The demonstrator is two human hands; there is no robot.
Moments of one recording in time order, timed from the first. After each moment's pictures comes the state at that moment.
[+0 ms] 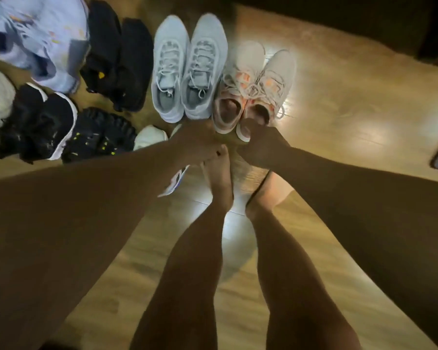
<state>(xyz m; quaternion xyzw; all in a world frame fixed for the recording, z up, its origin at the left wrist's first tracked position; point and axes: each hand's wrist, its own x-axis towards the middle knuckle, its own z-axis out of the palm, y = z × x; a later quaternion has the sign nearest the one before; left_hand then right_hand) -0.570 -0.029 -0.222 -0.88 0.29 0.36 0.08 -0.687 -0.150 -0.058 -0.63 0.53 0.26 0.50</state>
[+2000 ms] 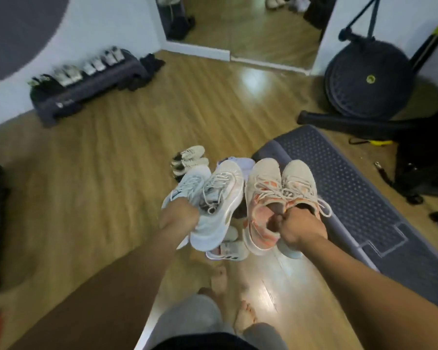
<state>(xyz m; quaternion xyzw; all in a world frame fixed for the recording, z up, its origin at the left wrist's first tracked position) -0.438 0.102 0.465 -0.96 0.00 0.26 -0.15 -0.583 -0.114 0.472 -0.89 0.35 0.20 0.19</state>
